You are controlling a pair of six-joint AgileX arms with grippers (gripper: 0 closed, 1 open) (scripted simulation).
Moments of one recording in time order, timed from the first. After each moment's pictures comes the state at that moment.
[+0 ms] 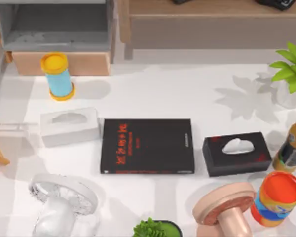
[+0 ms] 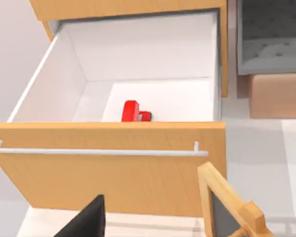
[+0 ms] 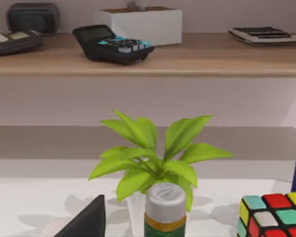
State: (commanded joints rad) left arm 0.15 0.59 0.61 -0.42 -0.06 0.17; right arm 0.00 0.00 0.00 0.00 0.00 0.00
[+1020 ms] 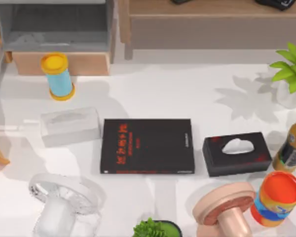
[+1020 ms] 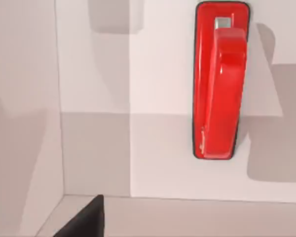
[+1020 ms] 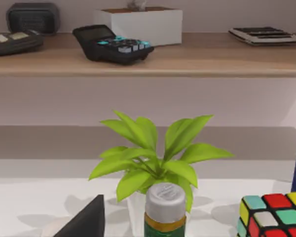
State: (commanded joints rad) left arm 0.34 2.39 2.42 -1.40 0.00 0.37; right arm 0.00 0.00 0.00 0.00 0.00 0.00
